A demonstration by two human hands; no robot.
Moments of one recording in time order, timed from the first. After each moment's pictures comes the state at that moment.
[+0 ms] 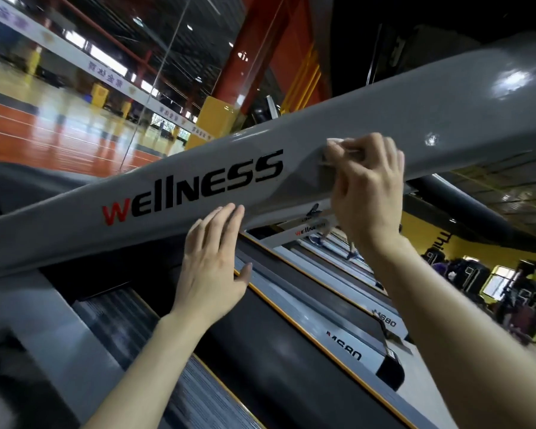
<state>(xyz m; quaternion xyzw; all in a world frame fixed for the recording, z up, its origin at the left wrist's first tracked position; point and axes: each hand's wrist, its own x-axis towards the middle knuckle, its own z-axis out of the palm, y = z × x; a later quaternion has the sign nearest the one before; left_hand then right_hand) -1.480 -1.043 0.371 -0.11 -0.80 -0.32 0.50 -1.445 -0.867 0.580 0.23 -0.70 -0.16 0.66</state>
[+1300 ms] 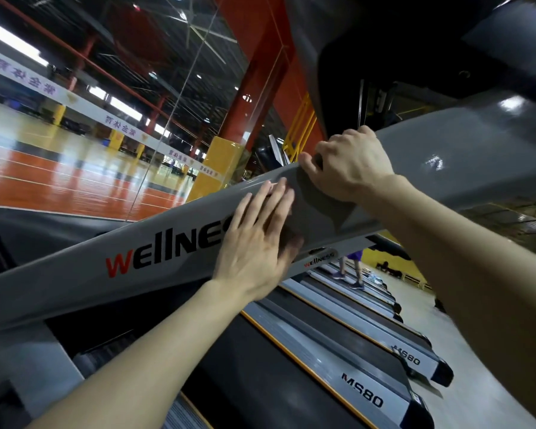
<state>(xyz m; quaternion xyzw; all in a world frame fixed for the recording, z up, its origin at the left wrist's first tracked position) -1.498 -1.033 0.496 -0.19 -0.77 -0.21 0.57 -1.470 -0.913 0.703 0.12 -0.77 -0.38 0.49</state>
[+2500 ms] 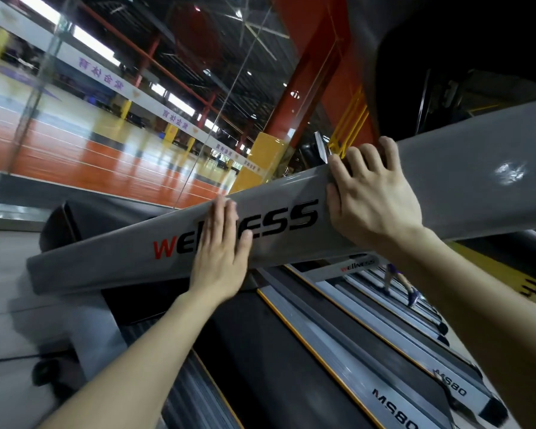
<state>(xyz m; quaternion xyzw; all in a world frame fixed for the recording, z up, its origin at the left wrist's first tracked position) -1.547 -1.099 0.414 -0.04 -0.80 -0.41 0.45 -1.472 -0.918 0.638 0.18 -0.74 -0.41 0.51</state>
